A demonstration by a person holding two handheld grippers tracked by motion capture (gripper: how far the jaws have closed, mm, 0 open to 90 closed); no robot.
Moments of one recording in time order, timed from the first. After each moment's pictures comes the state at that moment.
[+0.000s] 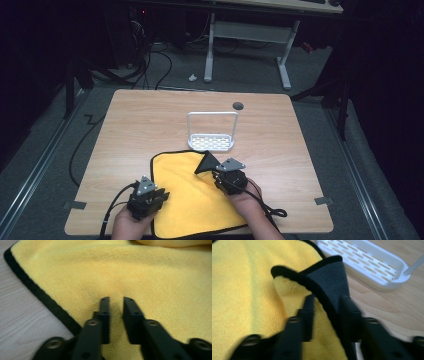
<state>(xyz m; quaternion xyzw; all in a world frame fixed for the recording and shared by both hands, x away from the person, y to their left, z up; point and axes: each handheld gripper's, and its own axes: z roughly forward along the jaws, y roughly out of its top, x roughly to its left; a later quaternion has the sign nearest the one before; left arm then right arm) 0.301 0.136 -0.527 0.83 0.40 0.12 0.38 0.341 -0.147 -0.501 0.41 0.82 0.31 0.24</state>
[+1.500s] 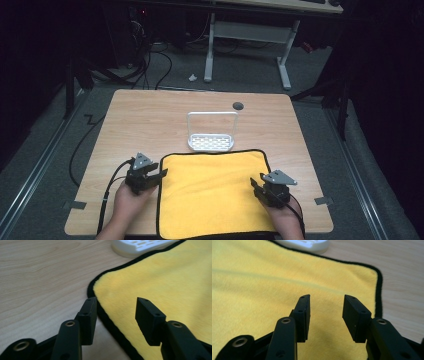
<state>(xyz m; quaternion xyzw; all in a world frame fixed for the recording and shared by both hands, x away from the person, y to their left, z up) 0.377 0.153 -0.520 0.79 0.43 0.15 0.40 0.295 -0.257 -0.501 0.50 0.75 0.33 0.27</state>
